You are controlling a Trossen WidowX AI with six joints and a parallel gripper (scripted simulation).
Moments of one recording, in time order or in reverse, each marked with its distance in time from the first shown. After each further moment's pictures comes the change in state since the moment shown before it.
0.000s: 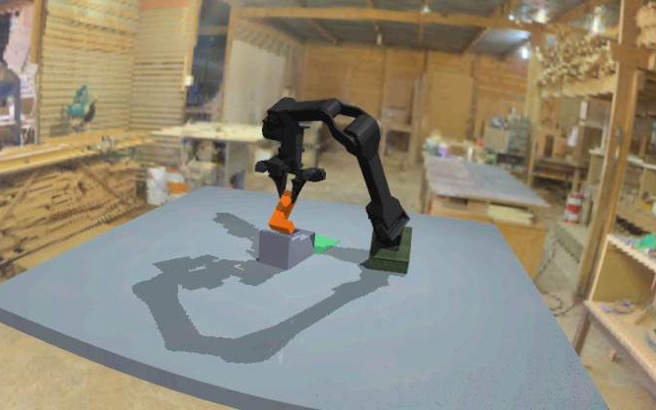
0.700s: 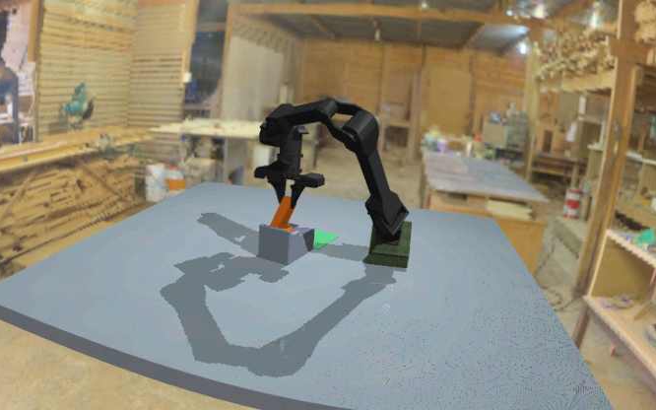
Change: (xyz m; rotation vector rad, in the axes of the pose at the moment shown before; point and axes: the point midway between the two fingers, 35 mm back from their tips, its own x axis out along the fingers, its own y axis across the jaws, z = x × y) arm 0.028 0.001 -0.002 -0.001 0.007 0.004
